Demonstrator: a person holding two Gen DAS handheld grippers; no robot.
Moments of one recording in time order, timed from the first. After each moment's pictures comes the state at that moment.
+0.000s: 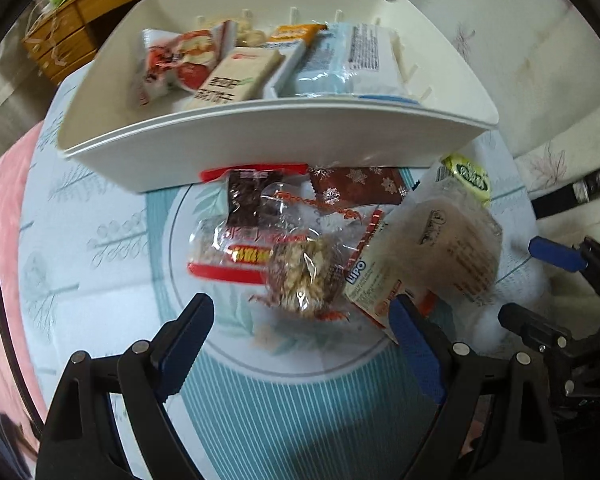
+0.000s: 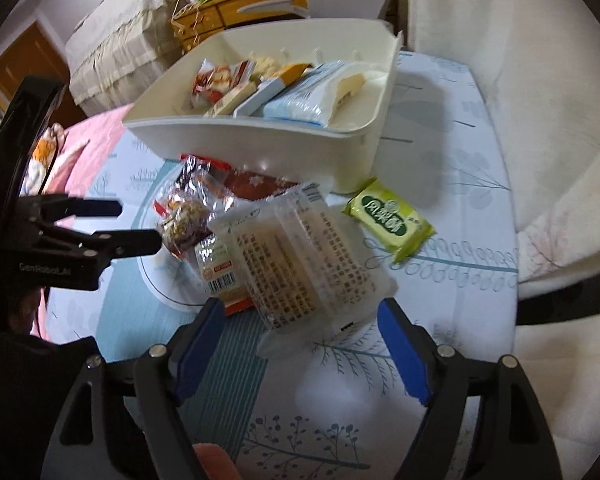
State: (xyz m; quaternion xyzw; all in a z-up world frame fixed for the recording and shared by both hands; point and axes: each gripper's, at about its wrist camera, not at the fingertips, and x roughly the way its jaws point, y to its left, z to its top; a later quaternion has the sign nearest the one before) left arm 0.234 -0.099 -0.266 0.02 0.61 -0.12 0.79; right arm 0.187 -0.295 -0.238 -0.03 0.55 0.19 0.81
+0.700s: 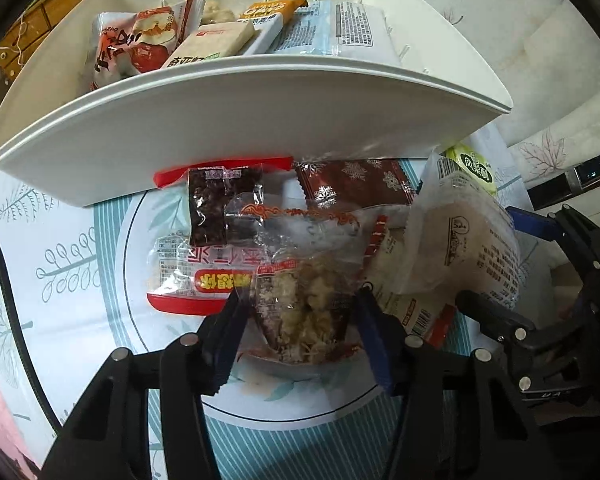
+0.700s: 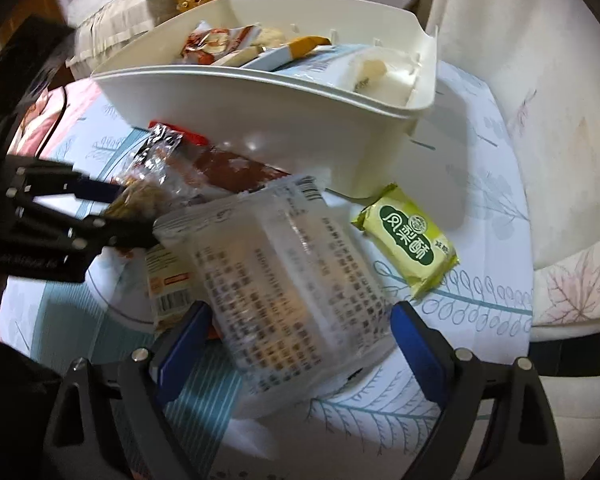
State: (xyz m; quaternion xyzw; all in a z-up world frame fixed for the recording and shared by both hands) left arm 0.257 -0.104 -0.312 0.01 0.60 -0.18 0.78; right arm 0.211 -0.272 -0.279 -0.10 0.54 0.16 0.82
